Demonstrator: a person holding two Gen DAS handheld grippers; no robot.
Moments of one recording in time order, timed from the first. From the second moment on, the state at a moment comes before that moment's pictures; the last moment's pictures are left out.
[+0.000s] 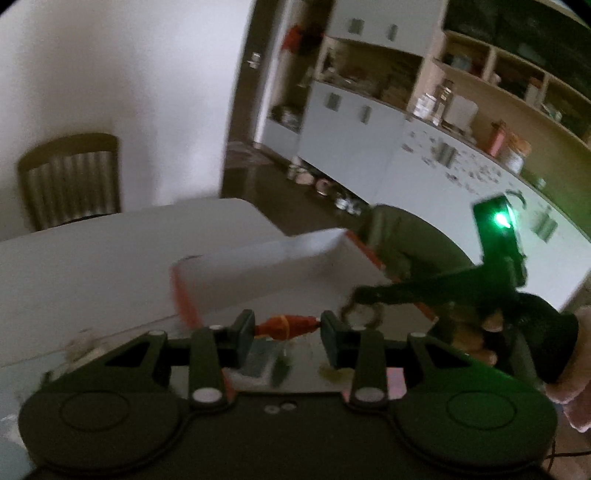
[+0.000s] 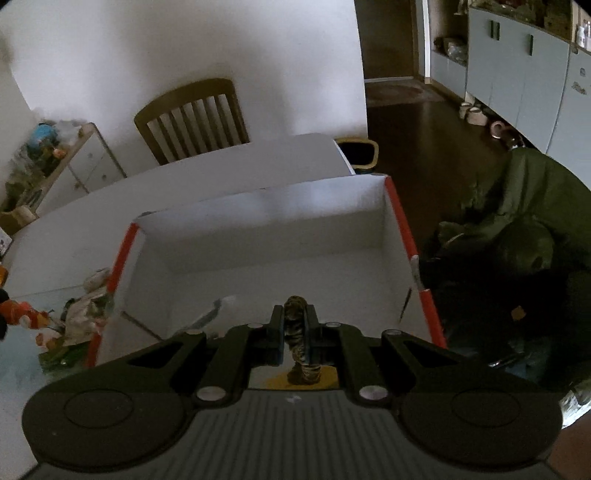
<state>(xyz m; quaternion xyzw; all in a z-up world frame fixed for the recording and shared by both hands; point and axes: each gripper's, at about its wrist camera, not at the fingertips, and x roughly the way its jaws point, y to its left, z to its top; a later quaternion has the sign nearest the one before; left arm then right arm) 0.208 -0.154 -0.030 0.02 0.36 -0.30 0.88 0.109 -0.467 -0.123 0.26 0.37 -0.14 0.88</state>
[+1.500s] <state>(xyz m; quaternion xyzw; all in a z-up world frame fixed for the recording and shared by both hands) 0.274 -0.228 -0.141 0.16 0.52 -0.26 0.79 0.137 -0.486 -0.170 0.26 0.46 -0.14 0.84</state>
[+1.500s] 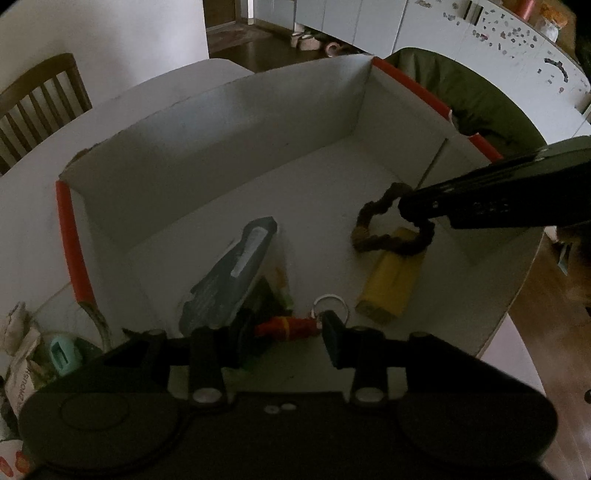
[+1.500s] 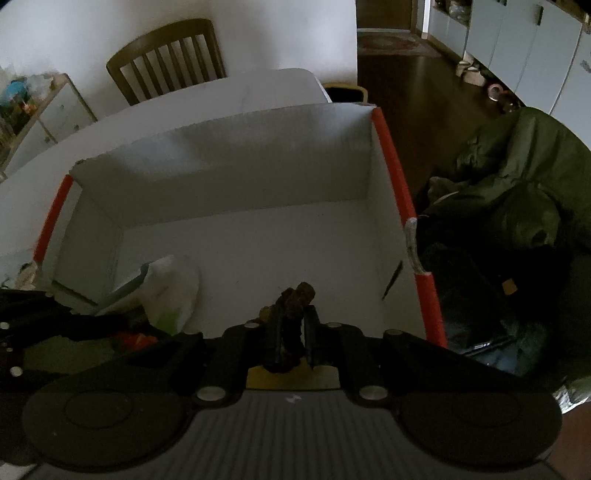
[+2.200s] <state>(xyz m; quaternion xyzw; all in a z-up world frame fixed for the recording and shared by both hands) 0.232 -0.203 -0.094 0.08 0.47 -0.29 0.83 0.084 -0.471 -0.109 0.27 0.37 -0.09 0.88</state>
